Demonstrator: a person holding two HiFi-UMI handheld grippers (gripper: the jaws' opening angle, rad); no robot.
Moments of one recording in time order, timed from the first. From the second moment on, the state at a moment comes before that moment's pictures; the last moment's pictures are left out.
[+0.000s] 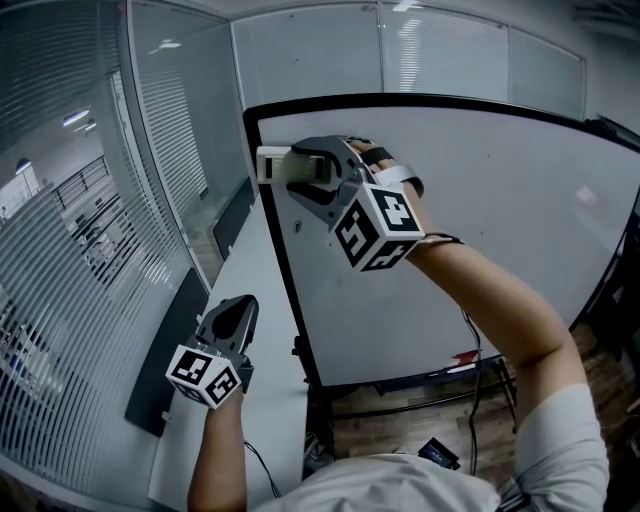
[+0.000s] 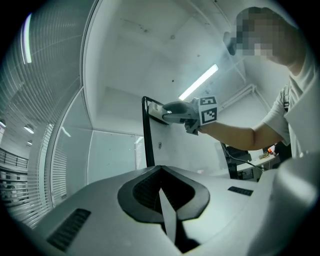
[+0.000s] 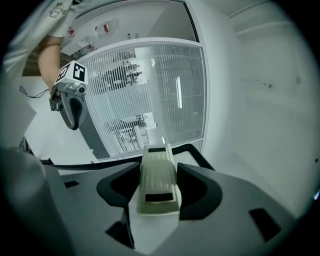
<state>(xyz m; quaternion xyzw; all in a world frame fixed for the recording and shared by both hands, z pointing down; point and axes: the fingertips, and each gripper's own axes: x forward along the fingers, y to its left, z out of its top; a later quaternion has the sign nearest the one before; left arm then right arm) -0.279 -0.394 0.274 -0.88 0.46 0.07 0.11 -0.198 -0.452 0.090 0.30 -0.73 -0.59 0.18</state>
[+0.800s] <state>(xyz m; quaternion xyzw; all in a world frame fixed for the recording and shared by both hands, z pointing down) -0.274 -0.398 0.278 -0.88 0.45 0.07 0.10 -0.186 -0.458 0.067 0.31 -0.72 -0.59 0.18</state>
